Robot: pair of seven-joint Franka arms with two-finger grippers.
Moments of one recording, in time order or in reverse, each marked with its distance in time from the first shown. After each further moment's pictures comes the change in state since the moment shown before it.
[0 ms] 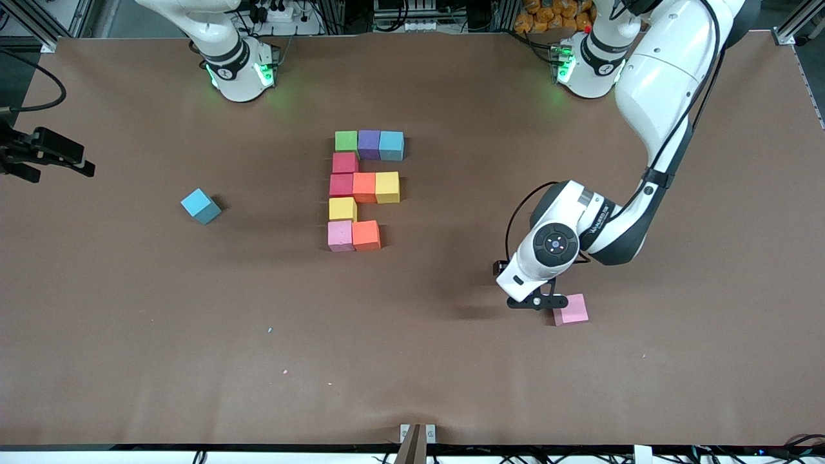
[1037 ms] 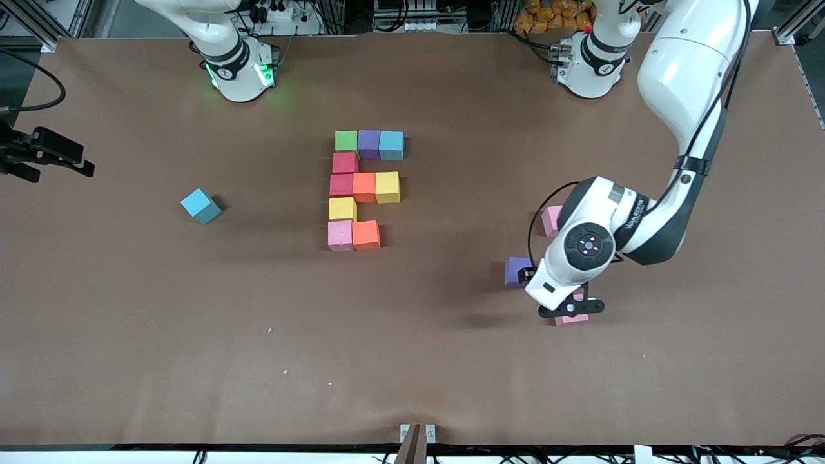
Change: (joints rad) left arm 0.037 -0.067 0.001 0.034 0.021 -0.094 -0.081; right arm 0.000 -0.001 -0.001 0.000 0.000 0.001 0.000
